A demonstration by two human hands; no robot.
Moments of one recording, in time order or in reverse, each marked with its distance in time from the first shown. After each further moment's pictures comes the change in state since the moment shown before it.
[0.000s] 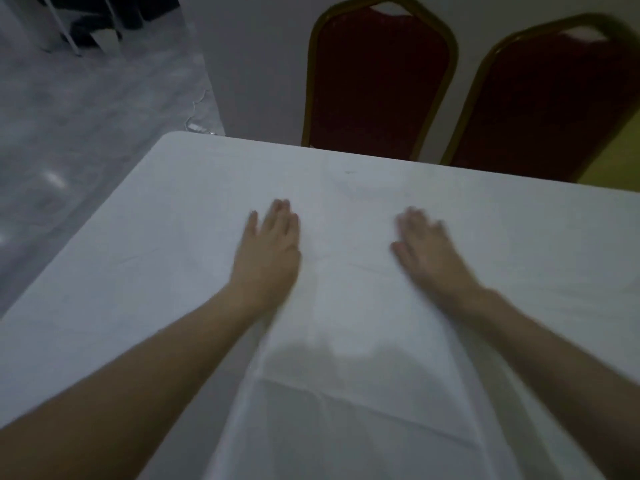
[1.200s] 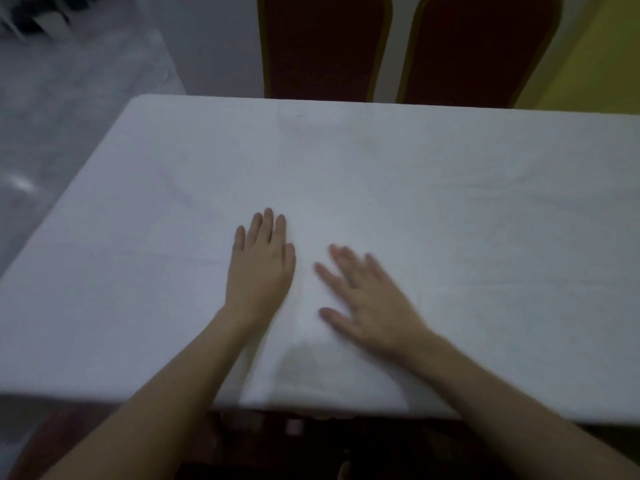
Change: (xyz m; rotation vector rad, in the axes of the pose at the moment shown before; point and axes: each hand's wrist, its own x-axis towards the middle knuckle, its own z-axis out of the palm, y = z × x) left_hand -0.154 0.068 -0.004 -0.232 0.014 0.003; right_hand -0.228 -0.065 0.027 -0.030 0.007 -0.243
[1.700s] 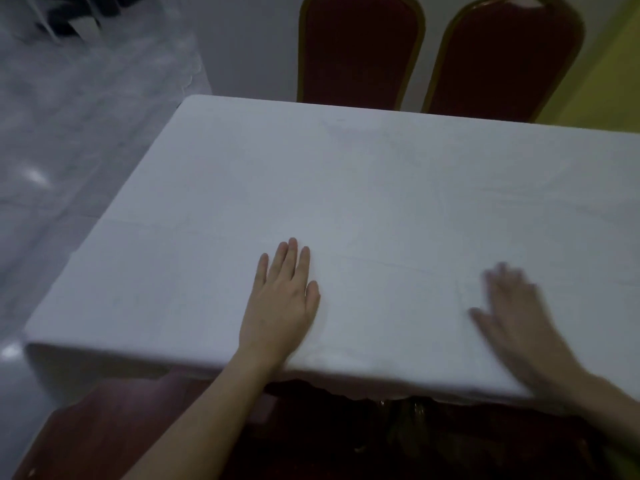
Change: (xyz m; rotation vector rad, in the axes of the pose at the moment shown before) left_hand -0.086 -0.036 -0.016 0.029 -0.004 0.049; right_hand -0.100 0.056 -0.015 -0.135 0.051 0.463
